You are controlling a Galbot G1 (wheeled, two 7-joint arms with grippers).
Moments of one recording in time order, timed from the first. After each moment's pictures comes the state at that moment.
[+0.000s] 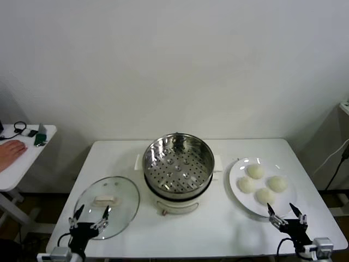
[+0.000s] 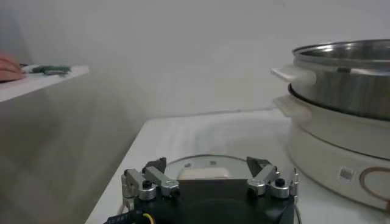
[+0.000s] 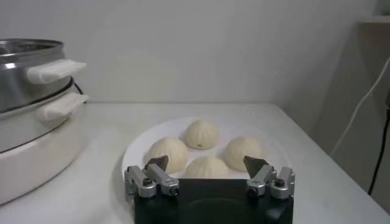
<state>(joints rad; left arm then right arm) 1.73 -1.42 -0.73 -2.03 -0.15 0.12 0.09 -1.59 0.96 0.70 1.89 0.55 -0.21 0.04</state>
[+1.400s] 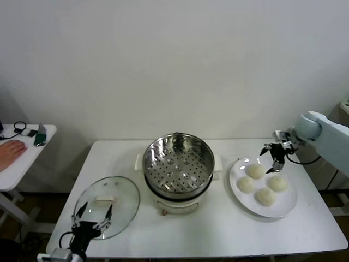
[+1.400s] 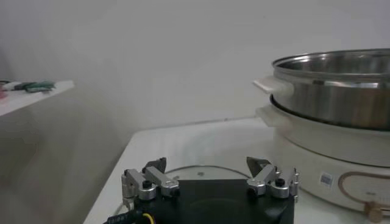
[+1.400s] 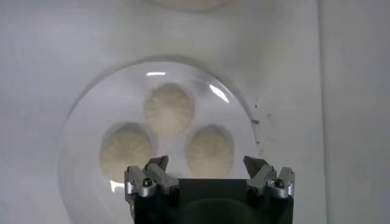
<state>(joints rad) 1.76 -1.39 -0.73 -2.05 -0.14 0.09 0.11 0.29 0.74 -1.10 0.92 0.08 0.01 -1.15</state>
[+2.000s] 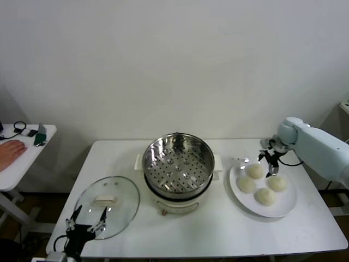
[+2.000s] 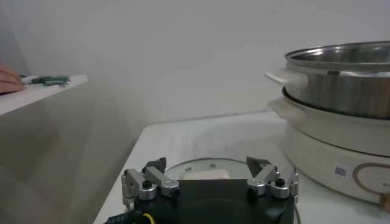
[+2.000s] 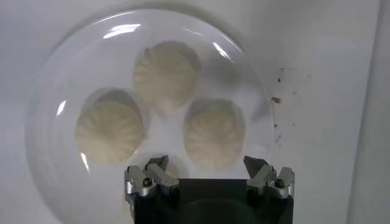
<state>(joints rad) 1.77 -1.39 -0.75 -2.03 -0.15 0.07 0.11 0.13 0.88 -0.96 0.72 -0.07 0.04 -1.07</state>
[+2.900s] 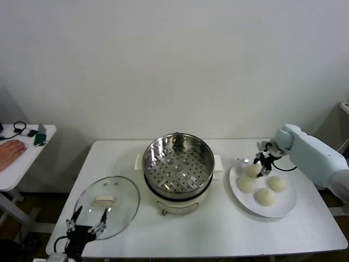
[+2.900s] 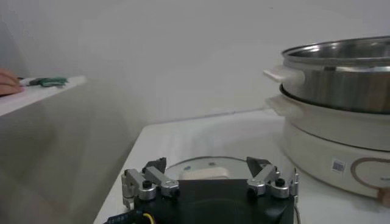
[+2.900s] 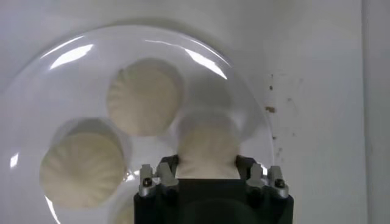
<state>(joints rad) 1.78 -1.39 -0.74 -2.03 -0.14 0.06 0.11 0.10 0.90 -0.90 0.67 -0.04 0.04 -1.09</state>
